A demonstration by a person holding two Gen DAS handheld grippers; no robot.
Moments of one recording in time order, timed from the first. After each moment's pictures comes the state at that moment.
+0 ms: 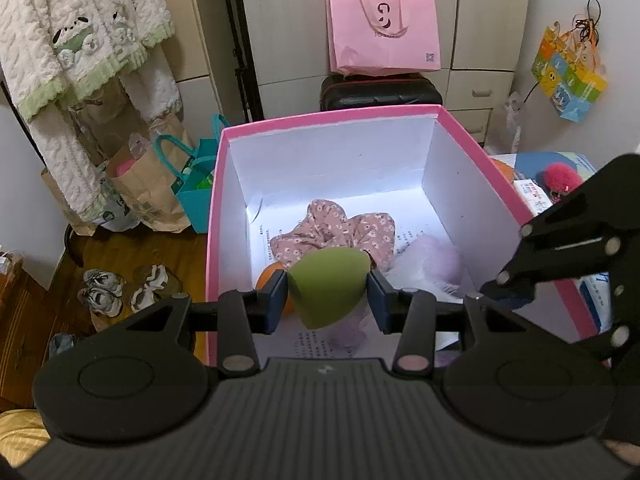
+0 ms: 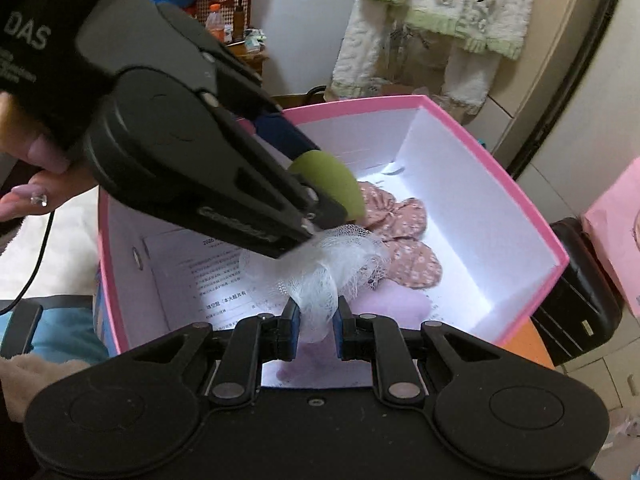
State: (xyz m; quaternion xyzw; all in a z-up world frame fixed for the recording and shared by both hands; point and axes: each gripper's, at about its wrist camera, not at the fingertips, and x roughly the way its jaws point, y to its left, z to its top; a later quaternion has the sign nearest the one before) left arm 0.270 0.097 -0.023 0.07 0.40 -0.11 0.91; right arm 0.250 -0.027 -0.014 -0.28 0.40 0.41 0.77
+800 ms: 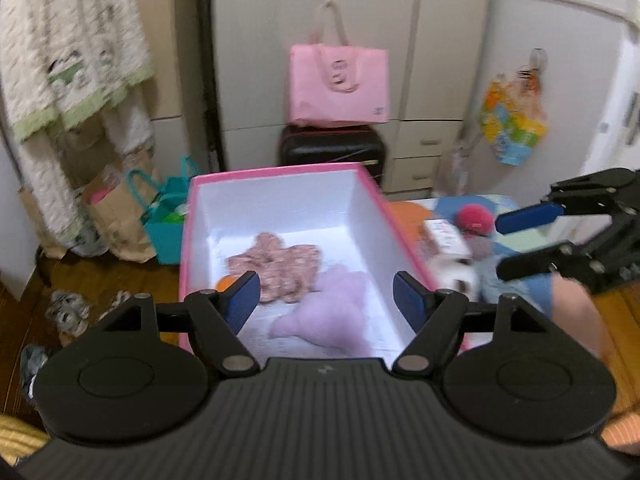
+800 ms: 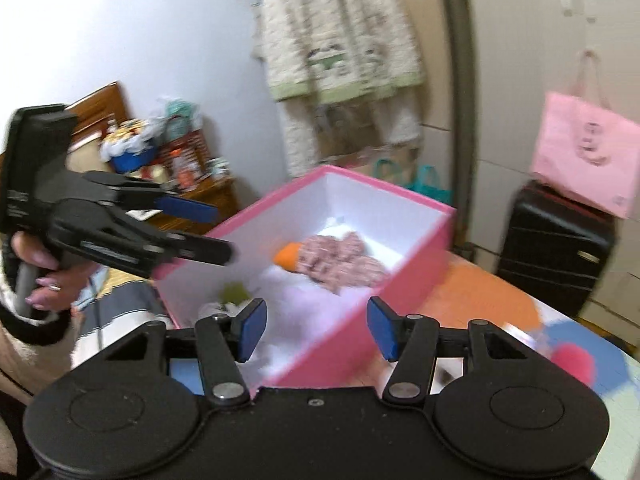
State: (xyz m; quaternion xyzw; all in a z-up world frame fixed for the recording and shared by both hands) left arm 0.190 0.090 0.042 0.03 0.34 -0.18 0.92; right arm 0.202 -0.192 0.056 -0.04 0.35 0.36 0.87
